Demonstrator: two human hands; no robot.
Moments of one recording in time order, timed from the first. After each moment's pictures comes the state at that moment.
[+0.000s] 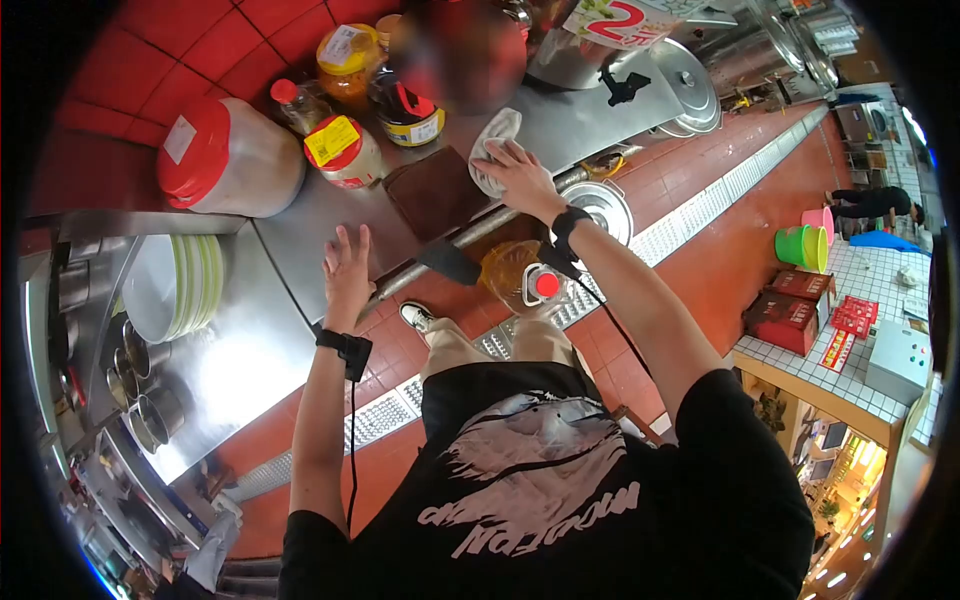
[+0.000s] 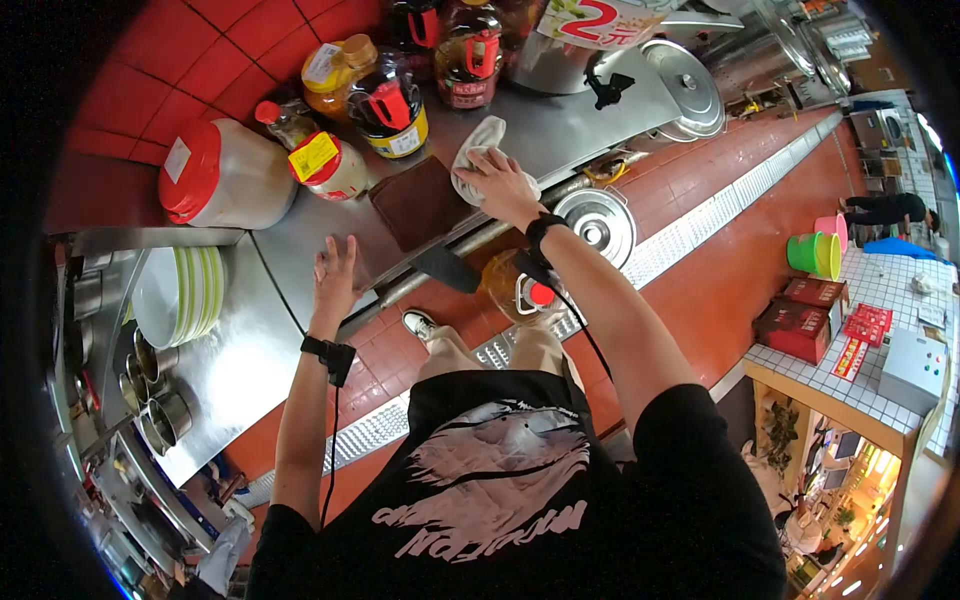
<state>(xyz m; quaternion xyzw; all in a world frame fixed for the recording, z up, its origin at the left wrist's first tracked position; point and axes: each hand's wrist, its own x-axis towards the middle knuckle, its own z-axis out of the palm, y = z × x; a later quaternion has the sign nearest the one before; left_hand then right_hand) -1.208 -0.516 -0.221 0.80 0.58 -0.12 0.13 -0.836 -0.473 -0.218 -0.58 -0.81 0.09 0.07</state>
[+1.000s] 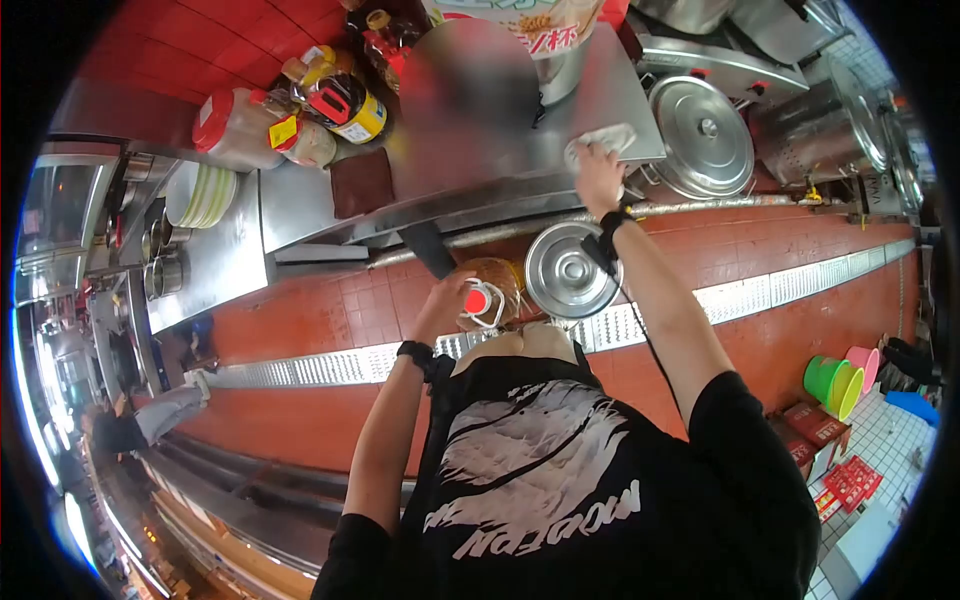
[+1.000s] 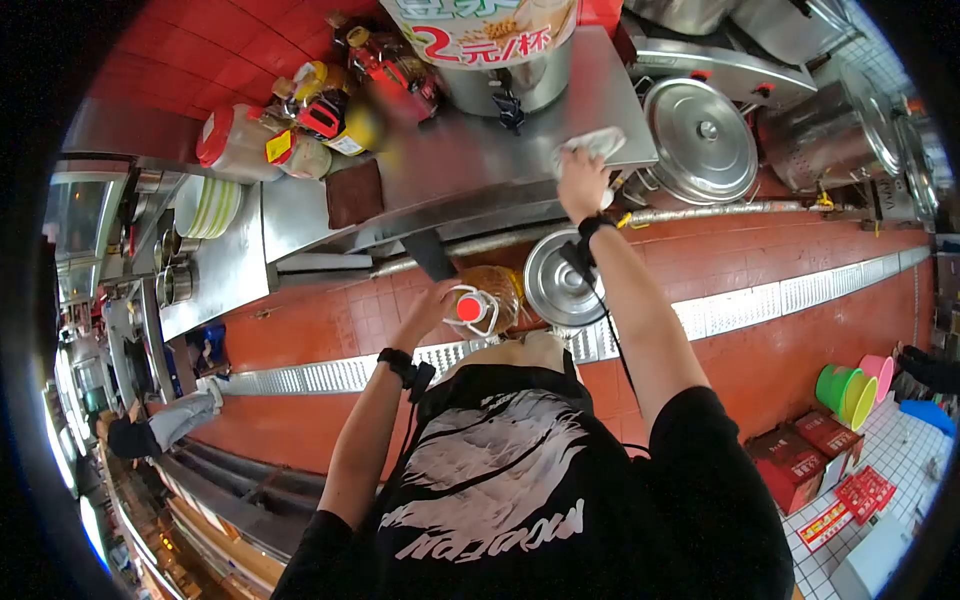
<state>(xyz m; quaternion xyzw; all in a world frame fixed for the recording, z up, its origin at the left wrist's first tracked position) -0.809 -0.670 -0.239 0.62 0.64 0.16 0.43 -0.506 -0.457 -0.227 -0.68 -0.72 0.02 0.13</state>
